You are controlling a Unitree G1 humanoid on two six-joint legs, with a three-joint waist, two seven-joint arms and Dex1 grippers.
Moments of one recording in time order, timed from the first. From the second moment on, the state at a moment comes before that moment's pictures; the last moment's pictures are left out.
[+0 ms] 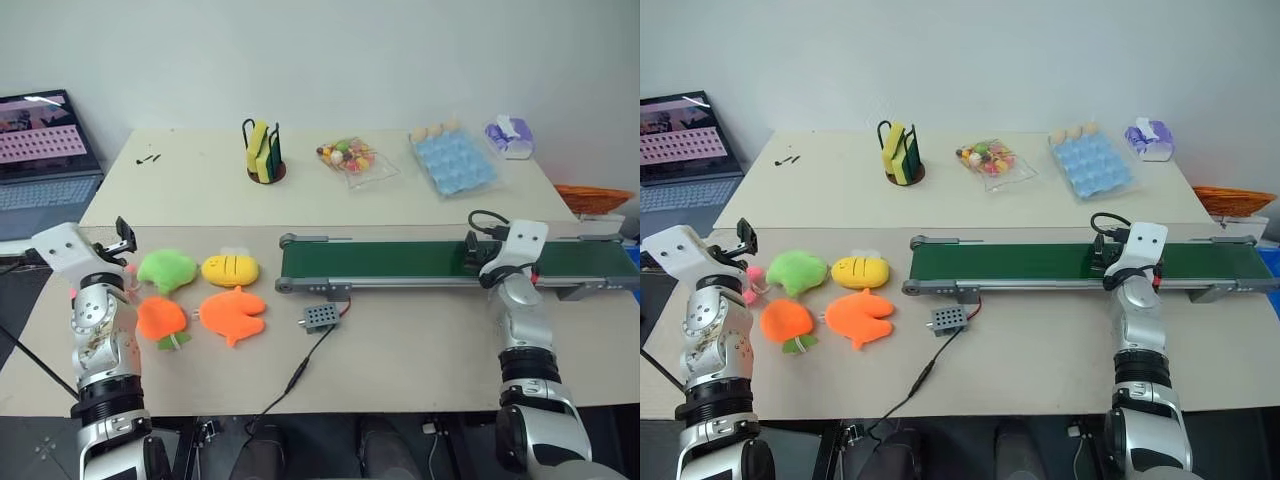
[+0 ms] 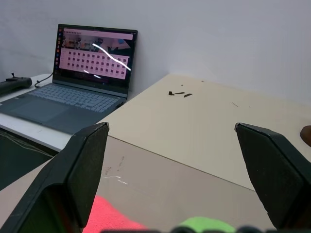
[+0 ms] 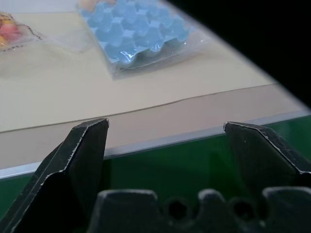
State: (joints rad) left arm -0.36 0.39 0.49 0.22 -0.32 0.07 0.04; right arm -0.54 -0.36 -0.30 0.56 0.17 0.08 0.01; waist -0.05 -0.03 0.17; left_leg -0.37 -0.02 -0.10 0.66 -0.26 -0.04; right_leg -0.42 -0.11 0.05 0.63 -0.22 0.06
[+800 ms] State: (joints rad) left arm -0.38 0.35 0.48 0.26 -0.32 0.07 0.06; right arm -0.44 -0.44 0.05 -0.28 0.47 0.36 0.66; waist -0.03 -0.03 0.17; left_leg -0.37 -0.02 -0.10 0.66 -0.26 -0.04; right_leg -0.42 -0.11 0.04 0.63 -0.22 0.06
